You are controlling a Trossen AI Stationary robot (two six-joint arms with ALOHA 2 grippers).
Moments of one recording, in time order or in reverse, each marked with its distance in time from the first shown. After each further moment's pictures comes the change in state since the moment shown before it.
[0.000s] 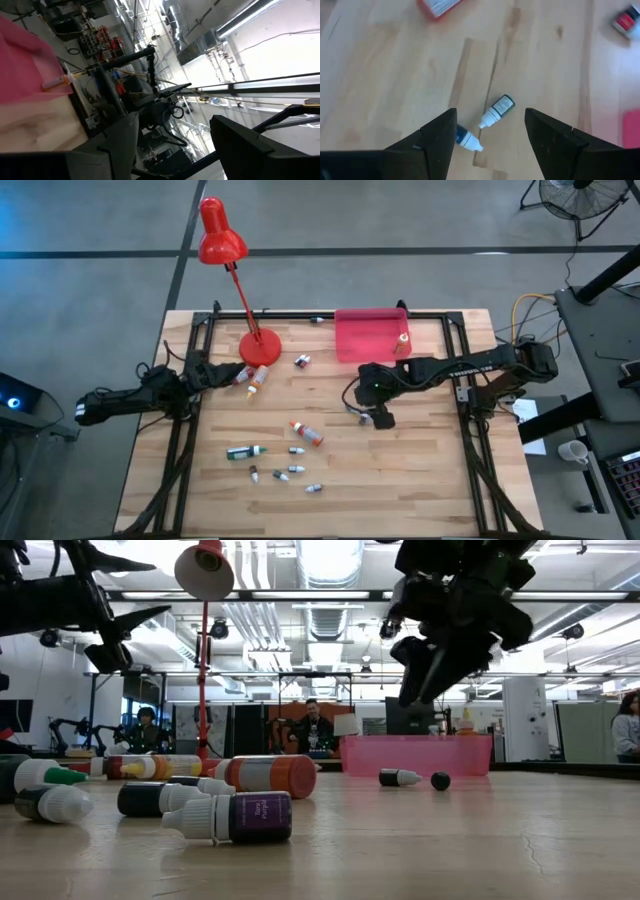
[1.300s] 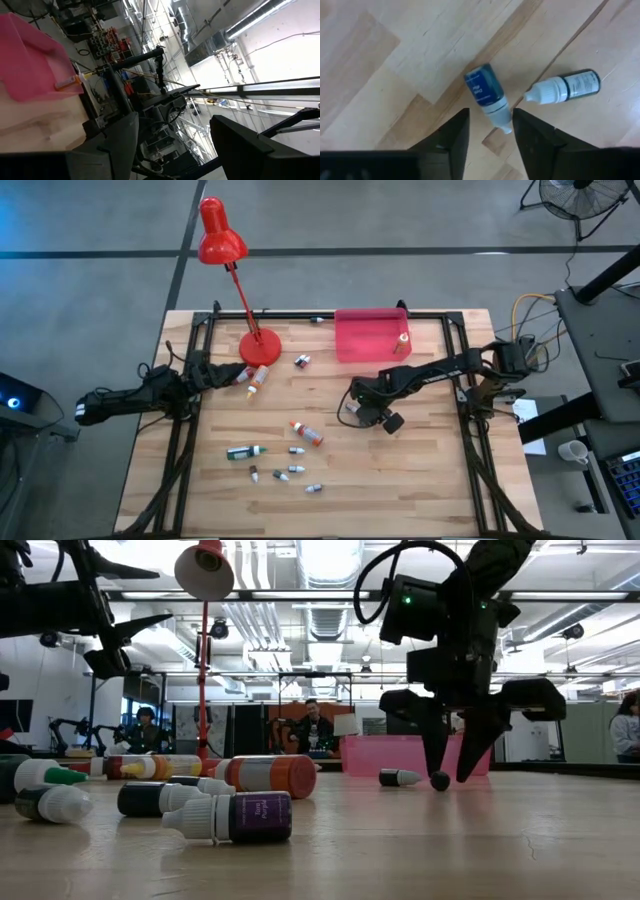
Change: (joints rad) left arm 0.000 0.002 0.000 -0.037 -0.024 -0.004; right arm 0.000 0.231 0.013 -0.080 -0.022 -0.455
